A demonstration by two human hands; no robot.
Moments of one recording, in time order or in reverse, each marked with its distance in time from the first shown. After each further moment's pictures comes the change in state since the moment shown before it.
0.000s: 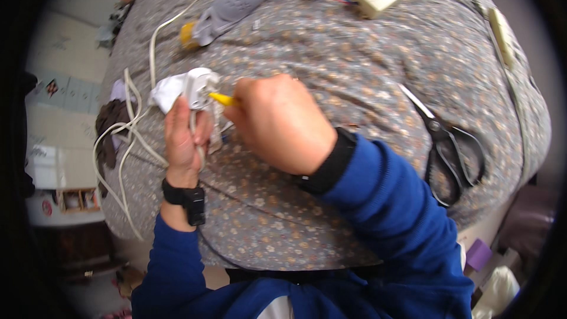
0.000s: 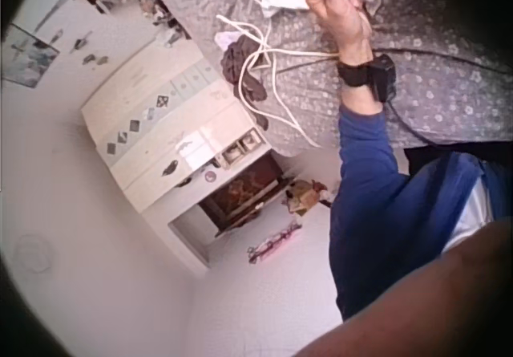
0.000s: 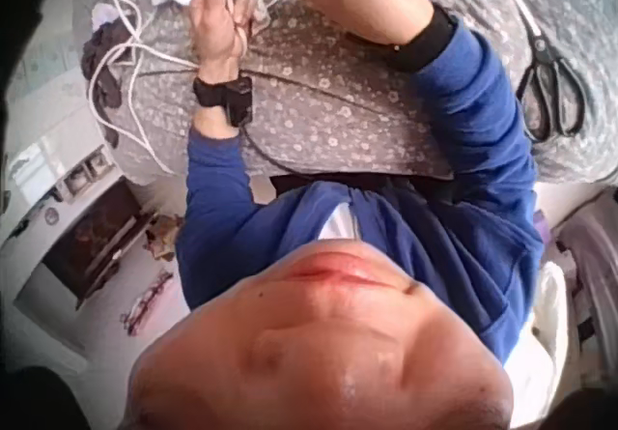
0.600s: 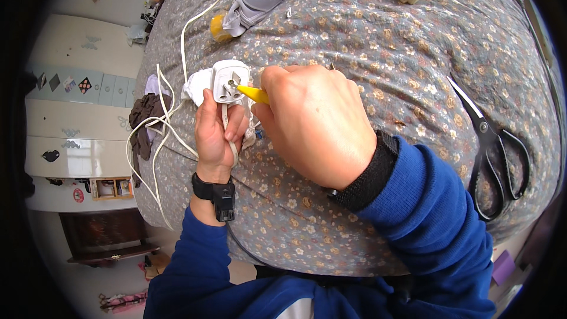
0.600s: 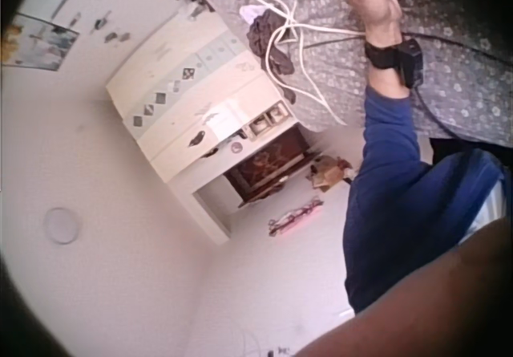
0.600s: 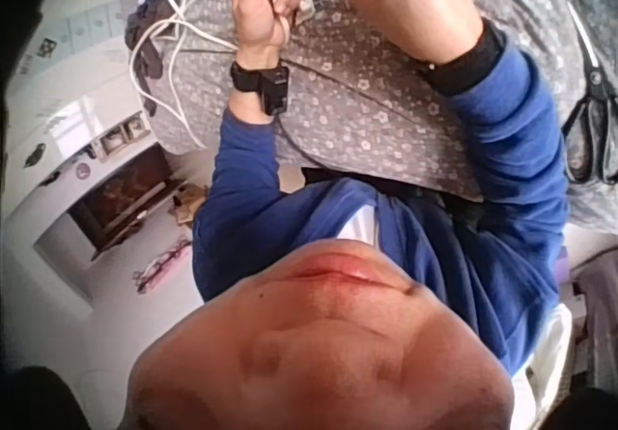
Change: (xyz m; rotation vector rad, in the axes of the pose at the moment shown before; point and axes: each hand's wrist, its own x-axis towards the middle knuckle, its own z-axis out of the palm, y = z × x) left_hand 0.001 0.010 0.006 -0.107 -0.074 -0.083; right_hand -0.003 -0.008 0.001 -0.078 0.086 -0.024
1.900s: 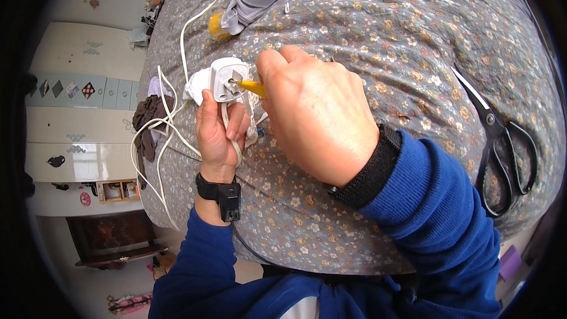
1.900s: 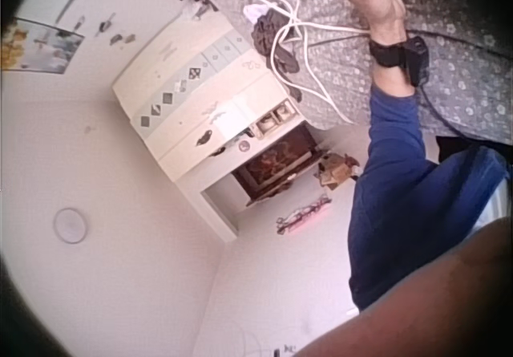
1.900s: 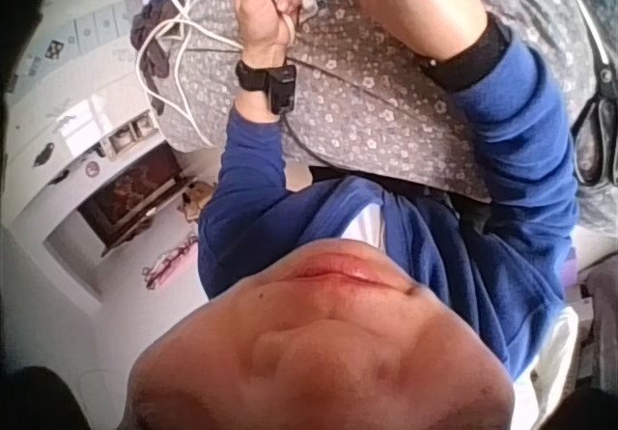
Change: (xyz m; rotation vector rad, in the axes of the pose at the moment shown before) left_hand -0.001 0.001 0.008 -0.022 0.072 0.033; right_hand -0.001 0.002 0.005 -0.017 0.054 0.023
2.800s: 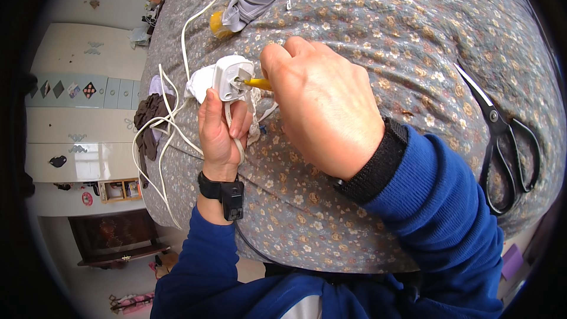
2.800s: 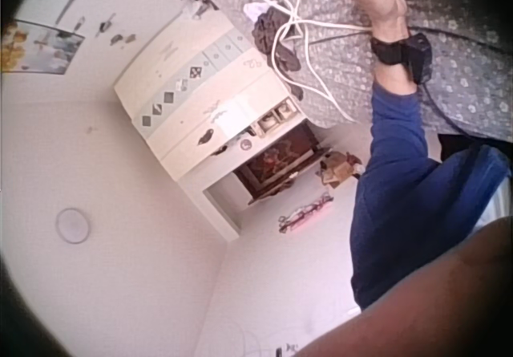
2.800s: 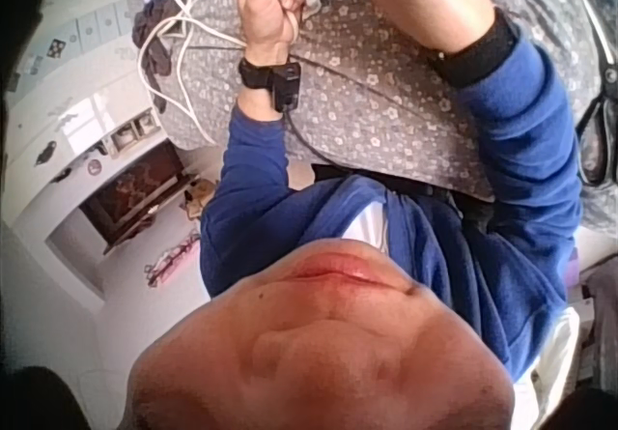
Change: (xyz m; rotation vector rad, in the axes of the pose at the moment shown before) left_hand -0.002 -0.002 -0.001 0.063 -0.049 0.045; right_hand -0.001 0.004 -0.001 -0.087 0.016 -0.038
